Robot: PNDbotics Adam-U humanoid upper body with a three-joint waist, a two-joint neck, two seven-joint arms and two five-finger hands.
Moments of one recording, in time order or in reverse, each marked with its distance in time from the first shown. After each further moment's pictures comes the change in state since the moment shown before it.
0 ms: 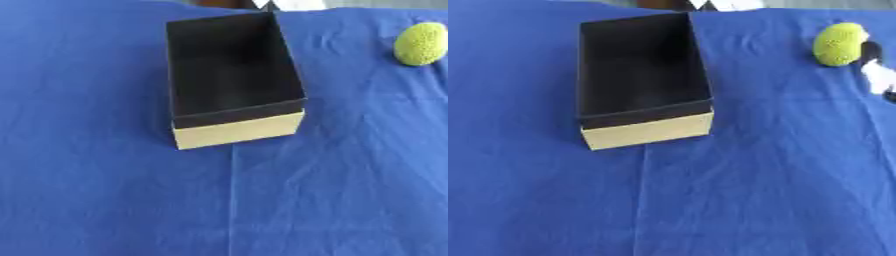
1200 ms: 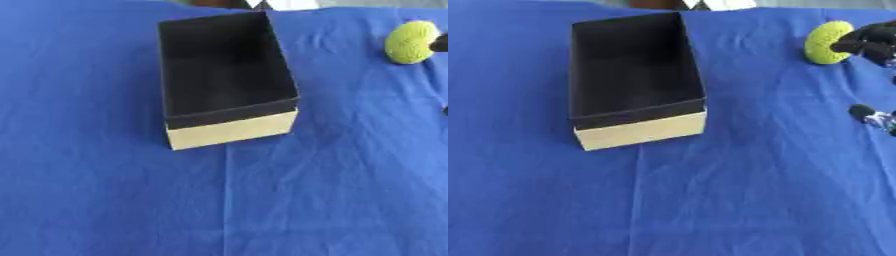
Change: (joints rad) left arm 0.004 0.008 0.000 0.000 -0.001 0.007 -0.004; right arm -0.010 -0.079 0.019 -0.005 0.063 -0.037 0.338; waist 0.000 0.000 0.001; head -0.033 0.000
